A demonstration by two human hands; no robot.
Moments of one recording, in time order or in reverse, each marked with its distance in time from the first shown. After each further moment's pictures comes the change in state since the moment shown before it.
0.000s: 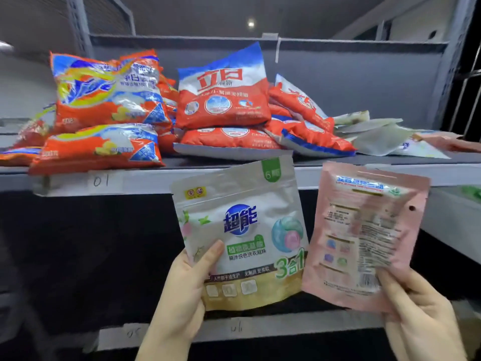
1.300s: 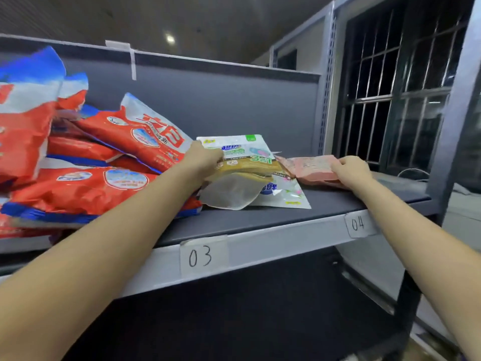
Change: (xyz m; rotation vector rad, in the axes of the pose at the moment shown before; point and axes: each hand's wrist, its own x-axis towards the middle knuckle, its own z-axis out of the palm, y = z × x) left_hand 0.342 -0.059 0.319 0.925 0.000 0.057; right_hand 0.471 -0.104 -0.133 -1.360 0.118 -0.085
